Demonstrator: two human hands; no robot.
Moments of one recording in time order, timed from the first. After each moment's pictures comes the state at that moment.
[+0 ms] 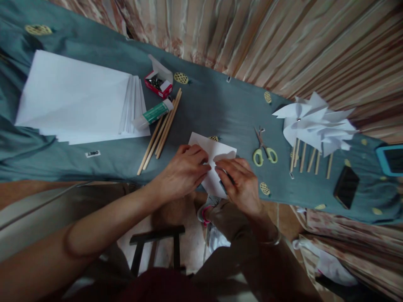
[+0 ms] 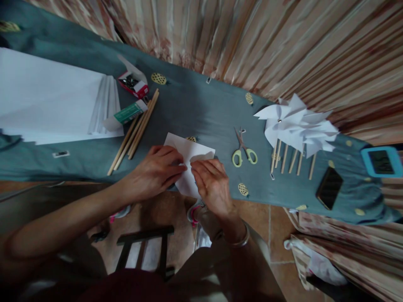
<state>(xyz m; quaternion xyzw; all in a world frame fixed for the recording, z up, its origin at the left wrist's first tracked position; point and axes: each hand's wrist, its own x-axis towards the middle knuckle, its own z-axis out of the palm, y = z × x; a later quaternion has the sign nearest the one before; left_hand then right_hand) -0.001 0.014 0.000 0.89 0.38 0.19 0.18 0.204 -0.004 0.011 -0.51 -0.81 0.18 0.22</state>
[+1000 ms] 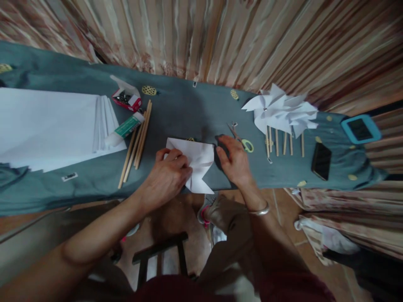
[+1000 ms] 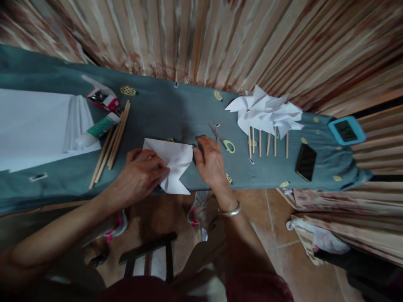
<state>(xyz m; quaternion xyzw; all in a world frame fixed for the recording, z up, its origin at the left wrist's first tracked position) 0.004 0.017 0.006 0.91 0.37 0.14 0.09 0.234 0.034 -0.003 -0.61 -0.72 0.13 0.30</state>
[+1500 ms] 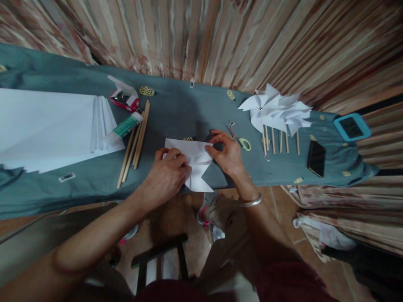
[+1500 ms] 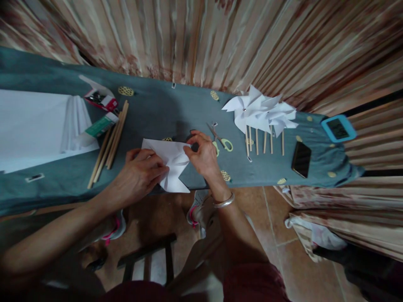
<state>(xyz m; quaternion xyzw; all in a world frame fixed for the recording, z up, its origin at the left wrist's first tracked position) 0.005 0.016 0.004 0.91 0.37 0.13 0.09 0.222 0.055 -0.010 -0.61 -0.69 0.18 0.35</state>
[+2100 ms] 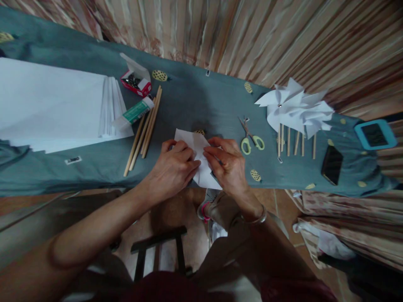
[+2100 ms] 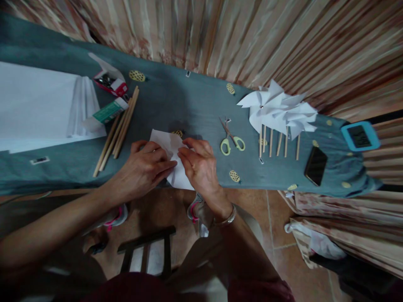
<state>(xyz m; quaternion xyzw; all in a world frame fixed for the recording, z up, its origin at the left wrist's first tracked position) 0.002 0.011 0.004 0.90 0.39 0.15 0.11 0.193 0.012 0.004 -0.51 -0.80 0.09 0.30</state>
